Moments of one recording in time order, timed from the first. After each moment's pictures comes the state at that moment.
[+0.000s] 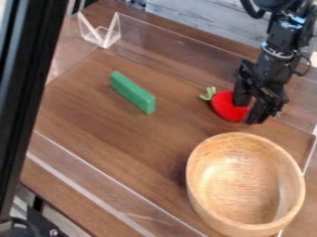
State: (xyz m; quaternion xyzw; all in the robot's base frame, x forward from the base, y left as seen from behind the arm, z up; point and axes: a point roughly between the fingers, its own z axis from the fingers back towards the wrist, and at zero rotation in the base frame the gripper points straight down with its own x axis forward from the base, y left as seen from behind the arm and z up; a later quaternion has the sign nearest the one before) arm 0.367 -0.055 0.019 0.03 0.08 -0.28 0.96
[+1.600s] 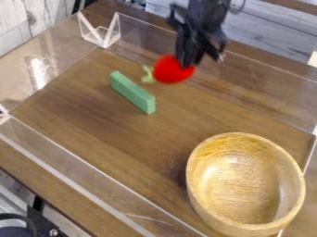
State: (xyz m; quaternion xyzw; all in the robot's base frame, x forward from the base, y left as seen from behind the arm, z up) arm 0.319 0.041 0.125 0.07 0.04 -0.13 0.99
